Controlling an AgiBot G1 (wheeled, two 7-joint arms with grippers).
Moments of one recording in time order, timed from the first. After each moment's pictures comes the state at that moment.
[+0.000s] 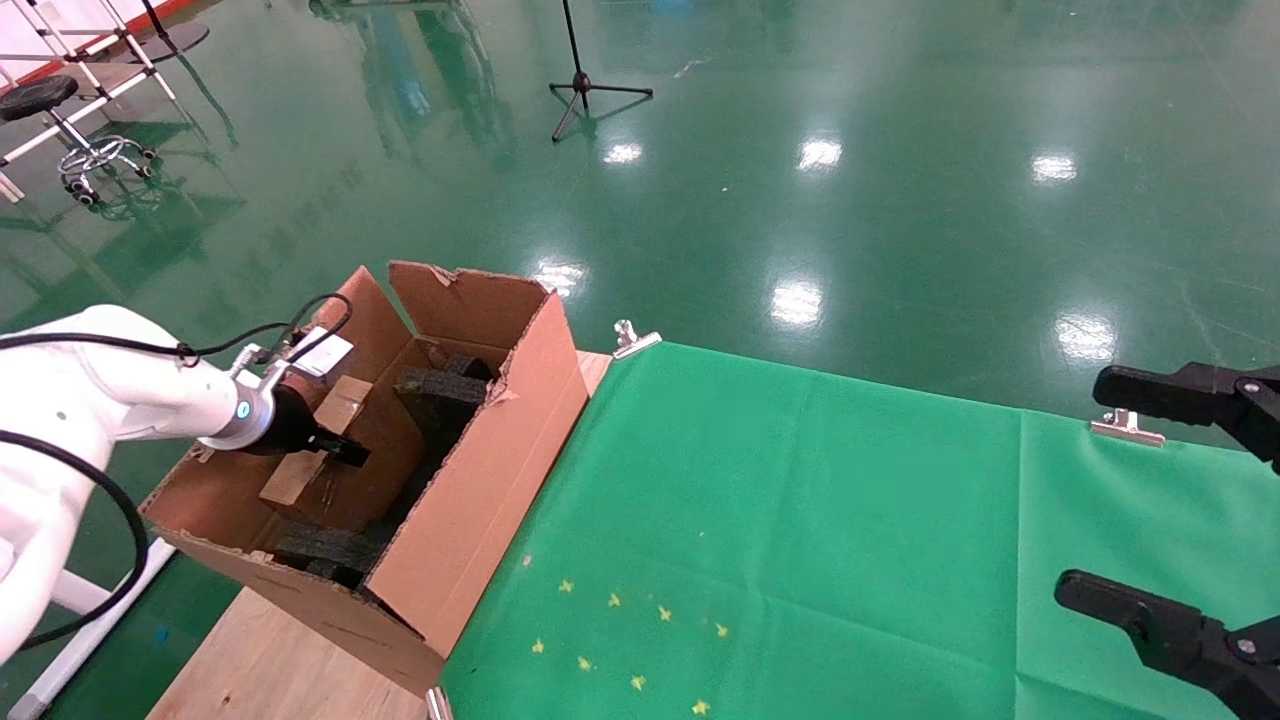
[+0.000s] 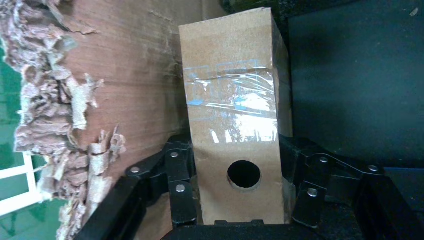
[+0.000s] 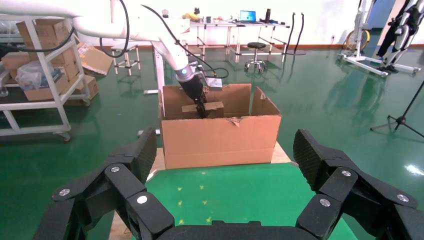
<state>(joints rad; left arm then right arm) -1.64 0.95 1.13 -0.03 1.81 0.70 -0.69 1.07 -0.57 -0.35 1.23 -0.66 -1.43 0.14</state>
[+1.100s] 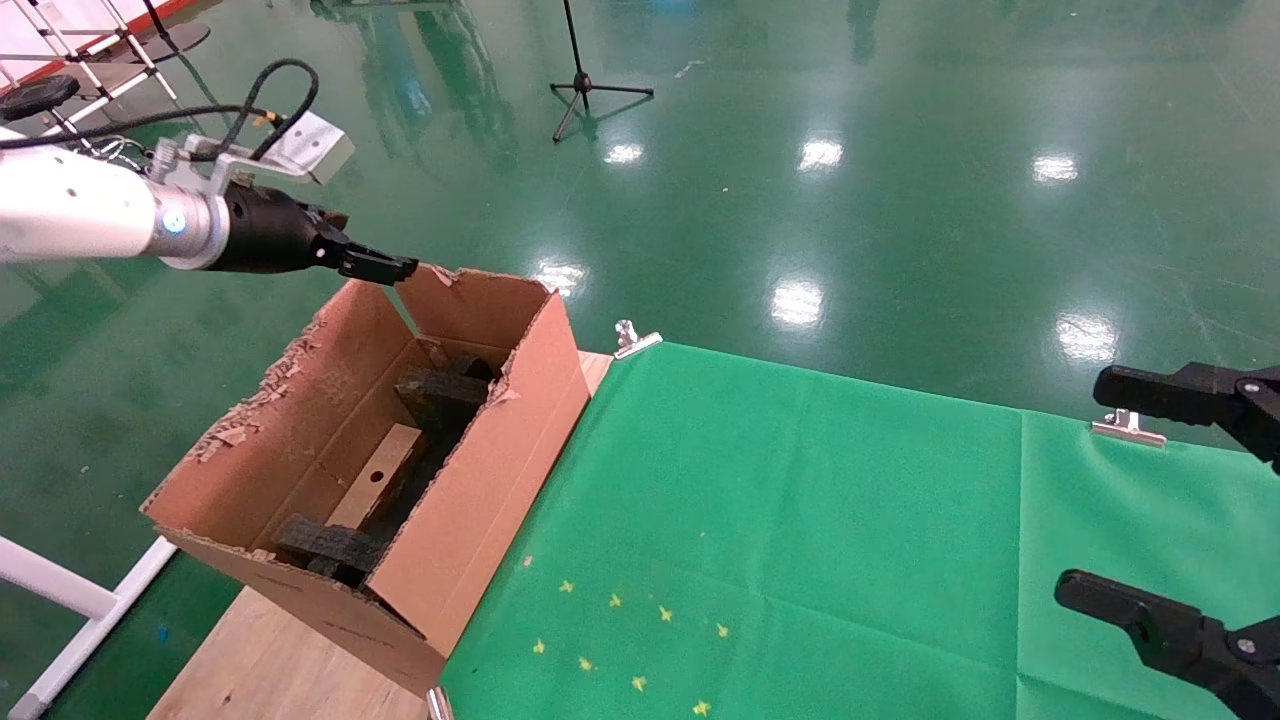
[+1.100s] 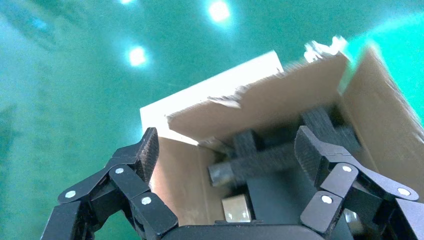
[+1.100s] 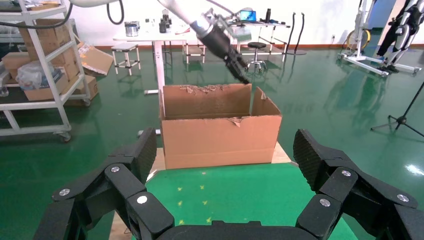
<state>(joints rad) -1.85 0.75 1.06 -0.49 1.71 0.90 -0.67 1.07 -0.57 -0.35 1.23 -0.66 -1.43 0.14</state>
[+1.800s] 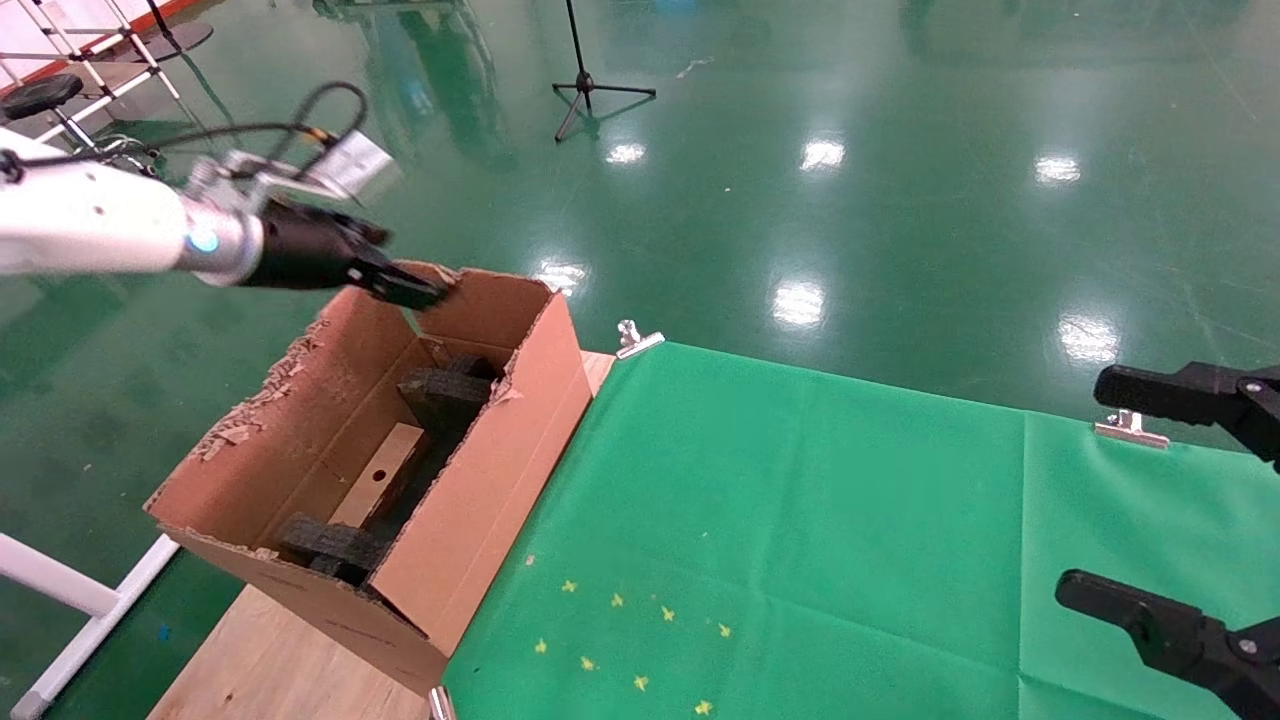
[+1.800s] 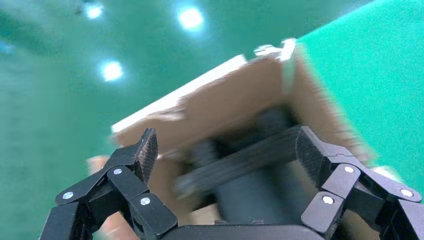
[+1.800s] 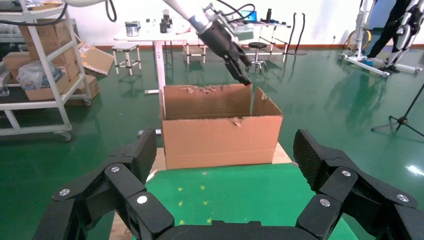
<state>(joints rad) -1.80 0.70 1.00 -0.63 1.64 0.97 -0.66 1.07 -0.57 -0.35 1.23 -0.66 -1.43 0.14</state>
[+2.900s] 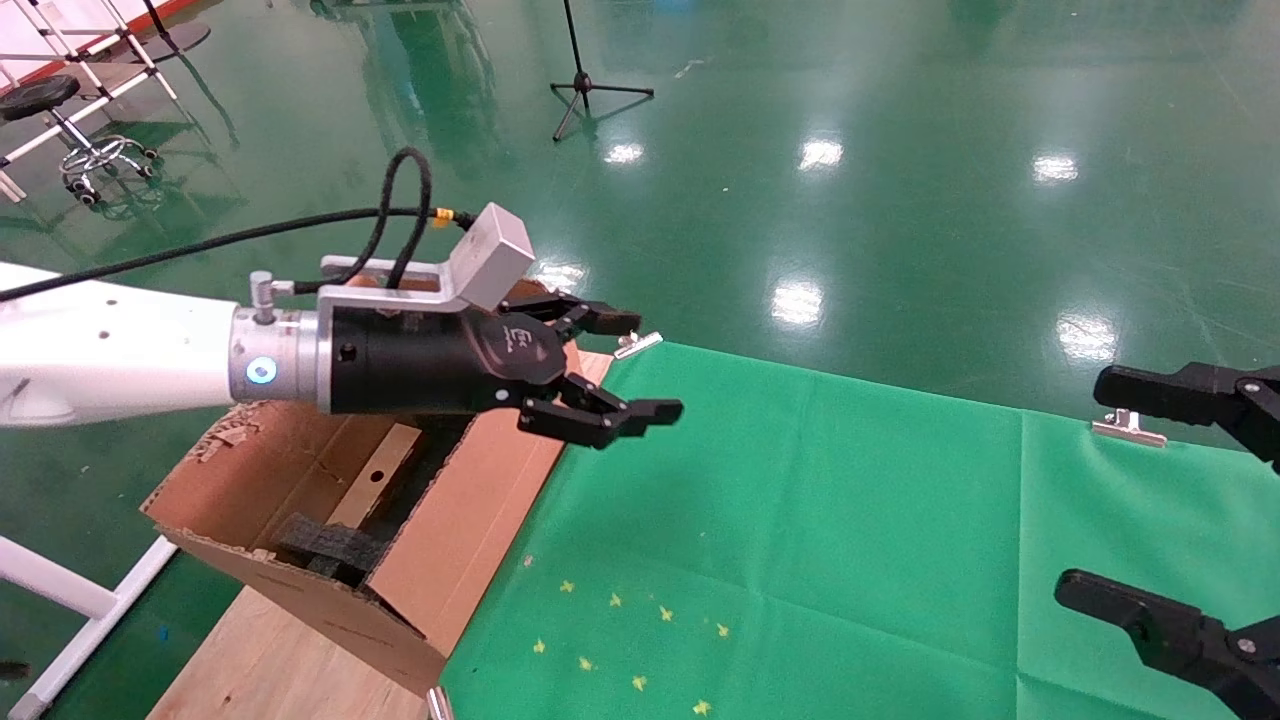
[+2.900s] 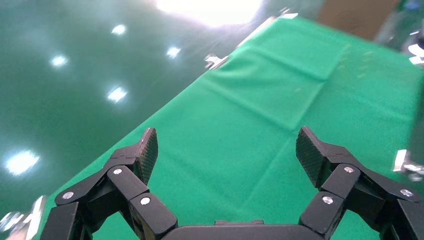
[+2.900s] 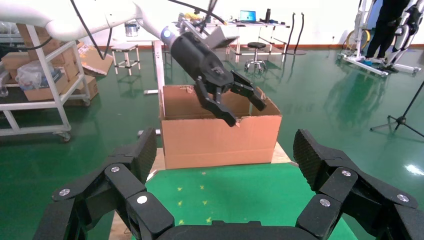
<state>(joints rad) -1.36 0.65 0.57 -1.03 1.09 1.29 -0.37 1.07 -0.57 -0.35 1.23 -0.66 -1.43 0.14</state>
